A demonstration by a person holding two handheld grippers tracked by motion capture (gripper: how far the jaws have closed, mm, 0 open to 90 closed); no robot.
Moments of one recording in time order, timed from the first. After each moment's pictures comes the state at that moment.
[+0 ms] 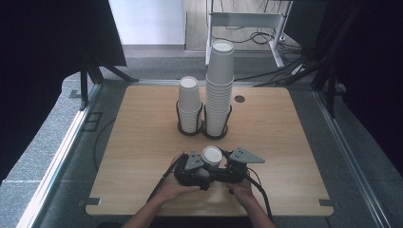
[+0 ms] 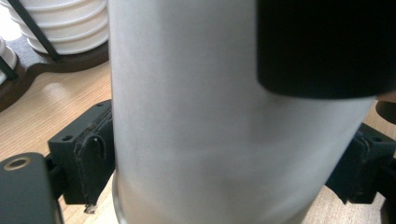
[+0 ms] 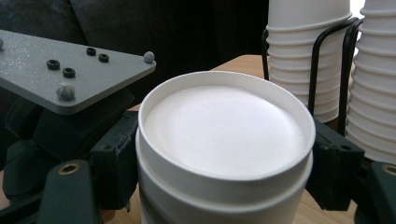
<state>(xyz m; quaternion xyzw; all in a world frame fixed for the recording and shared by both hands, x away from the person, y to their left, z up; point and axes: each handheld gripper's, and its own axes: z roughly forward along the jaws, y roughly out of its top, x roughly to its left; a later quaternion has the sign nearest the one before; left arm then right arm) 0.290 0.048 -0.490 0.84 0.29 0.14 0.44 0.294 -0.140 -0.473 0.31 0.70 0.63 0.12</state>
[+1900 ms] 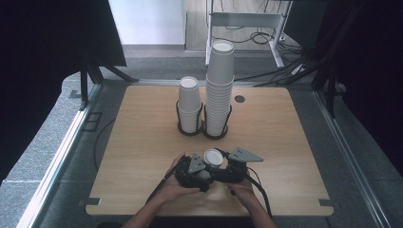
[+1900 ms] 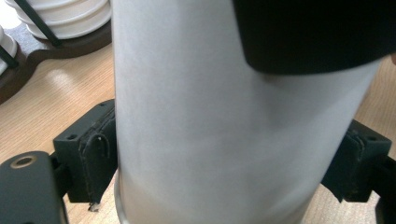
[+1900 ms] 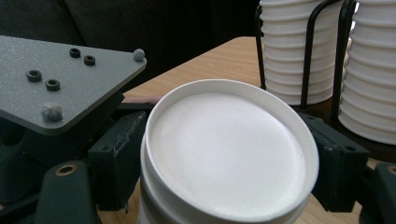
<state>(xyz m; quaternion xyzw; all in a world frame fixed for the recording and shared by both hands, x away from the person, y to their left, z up) 0.290 0.044 -0.501 0.86 0.28 0.16 0.40 0.299 -0.142 -0.480 0.33 0.72 0.60 0.11</state>
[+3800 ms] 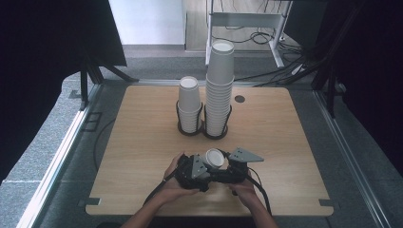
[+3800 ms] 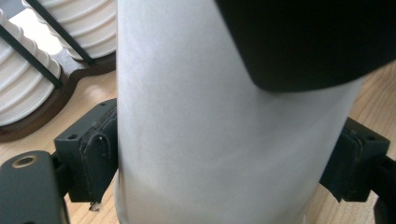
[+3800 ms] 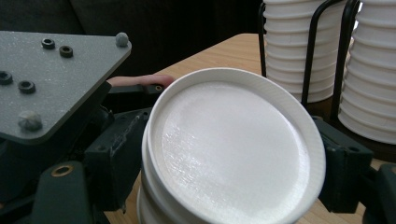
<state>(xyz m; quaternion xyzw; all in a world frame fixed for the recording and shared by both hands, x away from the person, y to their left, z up) 0.283 0.042 -0.495 0.86 0.25 0.23 0.38 0.296 -0.144 -0.477 0.32 0.73 0.59 0.11</state>
